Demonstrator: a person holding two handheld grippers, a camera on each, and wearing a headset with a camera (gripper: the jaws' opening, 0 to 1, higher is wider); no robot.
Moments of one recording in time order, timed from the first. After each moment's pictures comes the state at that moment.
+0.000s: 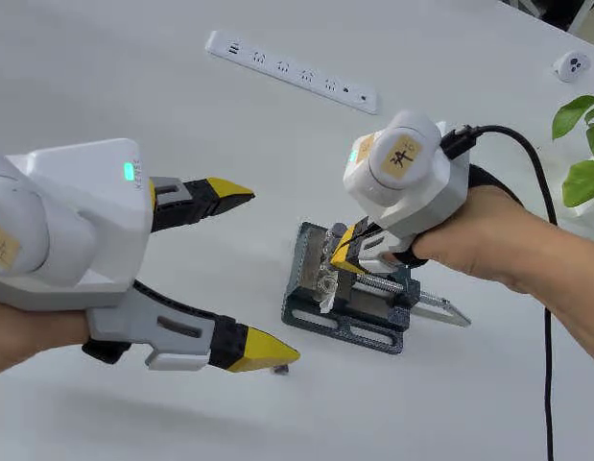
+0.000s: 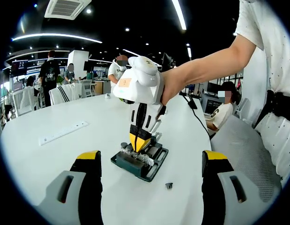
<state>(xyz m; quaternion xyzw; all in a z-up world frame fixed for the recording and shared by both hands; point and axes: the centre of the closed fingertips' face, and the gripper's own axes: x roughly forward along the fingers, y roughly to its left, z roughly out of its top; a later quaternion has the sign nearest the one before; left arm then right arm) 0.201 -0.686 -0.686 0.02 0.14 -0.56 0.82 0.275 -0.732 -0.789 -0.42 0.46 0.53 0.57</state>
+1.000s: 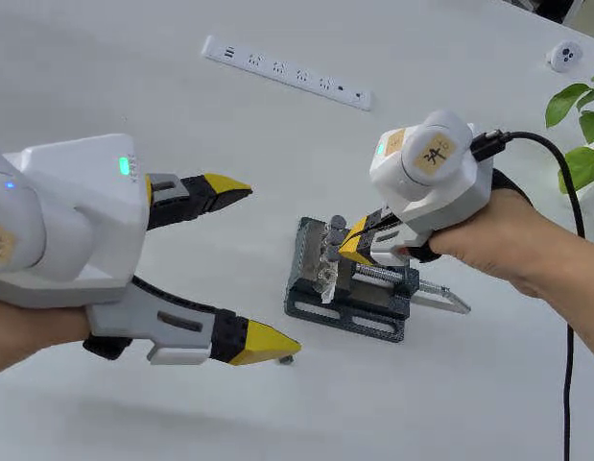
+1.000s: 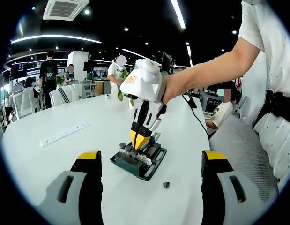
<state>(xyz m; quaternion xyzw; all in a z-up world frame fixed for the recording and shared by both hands) 0.193 -0.685 -0.680 0.03 0.14 -0.56 0.82 0.274 -0.731 -0.780 -0.35 0.43 0.54 0.63</state>
